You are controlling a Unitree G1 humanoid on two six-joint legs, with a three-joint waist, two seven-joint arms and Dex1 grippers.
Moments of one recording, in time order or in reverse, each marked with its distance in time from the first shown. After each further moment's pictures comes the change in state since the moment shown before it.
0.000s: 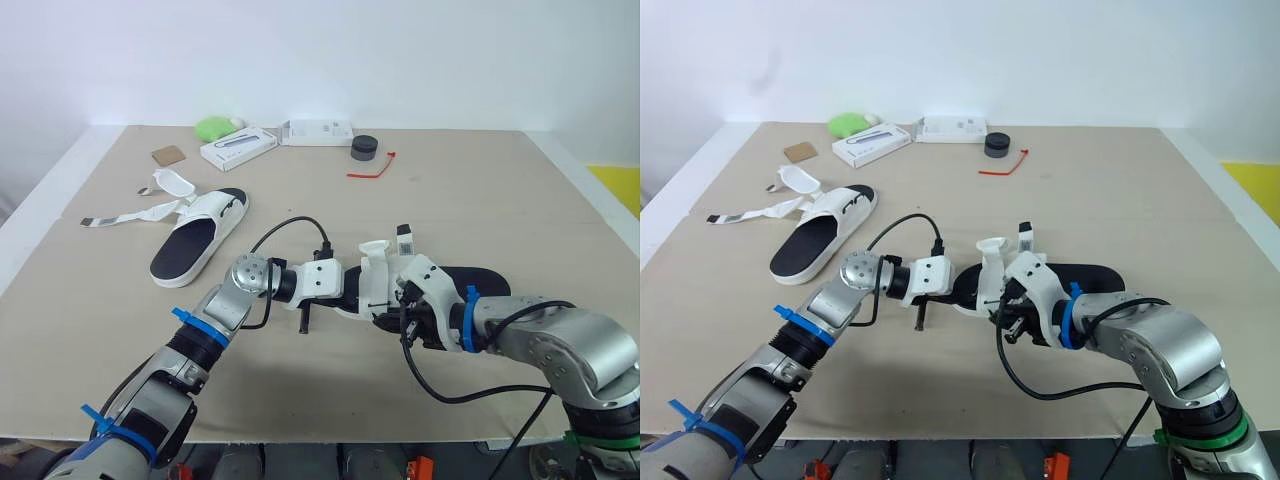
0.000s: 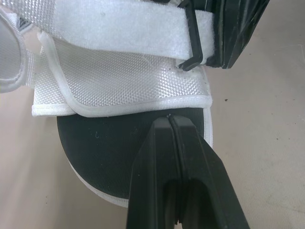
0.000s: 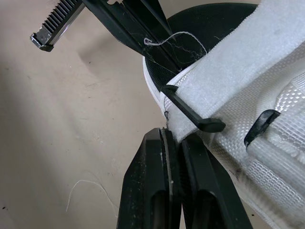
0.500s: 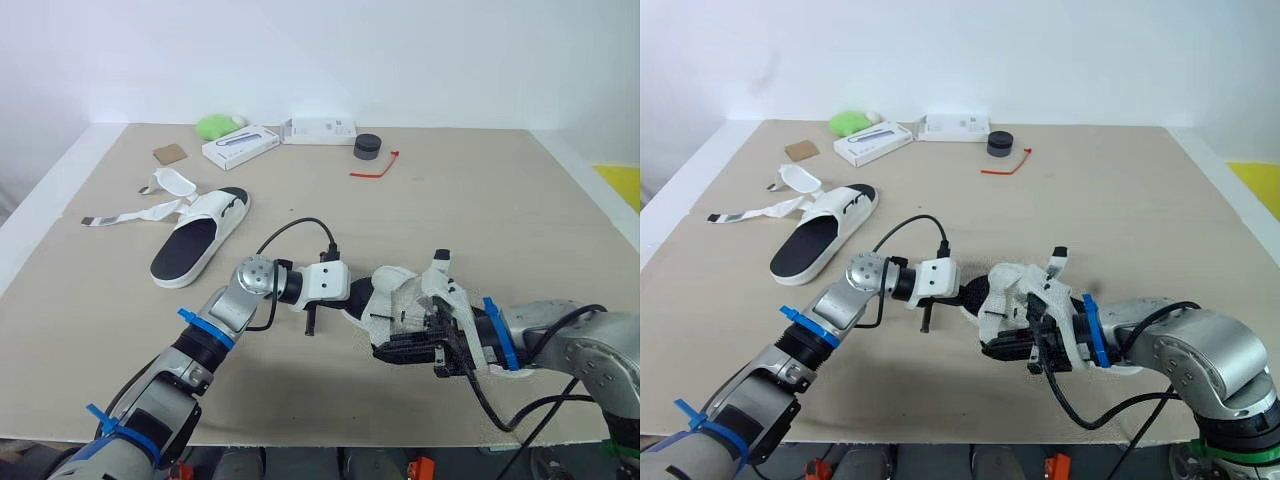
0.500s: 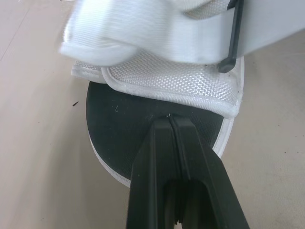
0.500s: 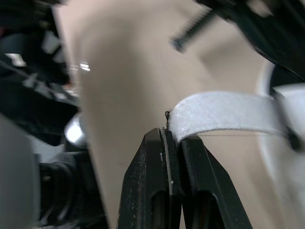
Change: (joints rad) left arm -0.001 -0.019 -0.012 -0.002 0.000 -0.004 0.003; right arm 0.047 -0.130 -0.070 -0.016 0.217 -0.085 0.310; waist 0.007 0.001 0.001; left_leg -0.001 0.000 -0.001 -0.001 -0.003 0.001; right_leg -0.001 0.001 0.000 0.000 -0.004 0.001
